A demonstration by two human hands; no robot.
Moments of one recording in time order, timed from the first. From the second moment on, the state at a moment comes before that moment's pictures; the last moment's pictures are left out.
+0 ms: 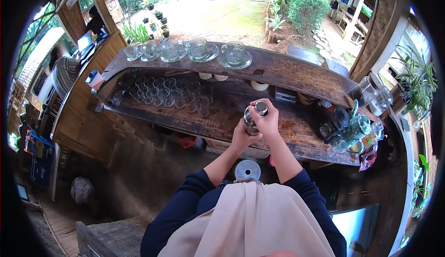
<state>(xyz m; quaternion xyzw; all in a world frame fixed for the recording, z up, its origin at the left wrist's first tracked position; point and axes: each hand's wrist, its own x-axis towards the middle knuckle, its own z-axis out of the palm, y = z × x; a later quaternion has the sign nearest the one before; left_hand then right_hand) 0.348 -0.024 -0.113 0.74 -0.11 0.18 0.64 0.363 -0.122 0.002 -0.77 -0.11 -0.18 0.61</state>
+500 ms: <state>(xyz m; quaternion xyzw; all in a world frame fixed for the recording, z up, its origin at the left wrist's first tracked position) 0.303 -0.049 -0.060 0.69 -0.20 0.08 0.69 0.310 -0.157 0.063 -0.80 -0.14 -0.16 0.56</state>
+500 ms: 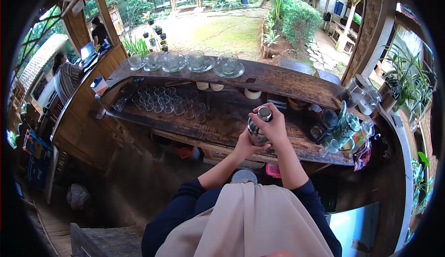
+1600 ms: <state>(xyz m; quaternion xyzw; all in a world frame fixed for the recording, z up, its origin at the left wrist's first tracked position) 0.183 -0.026 0.015 0.79 -0.20 0.05 0.58 0.215 -0.187 0.078 -0.63 -0.07 -0.10 0.77</state>
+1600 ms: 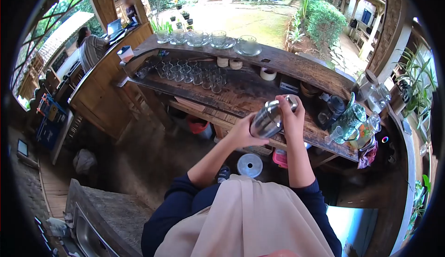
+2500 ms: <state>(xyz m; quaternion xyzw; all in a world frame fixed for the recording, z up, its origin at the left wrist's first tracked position) -0.050 0.223 0.026 0.76 0.12 0.40 0.50 0.093 0.150 0.099 -0.42 -0.50 0.29 0.70</state>
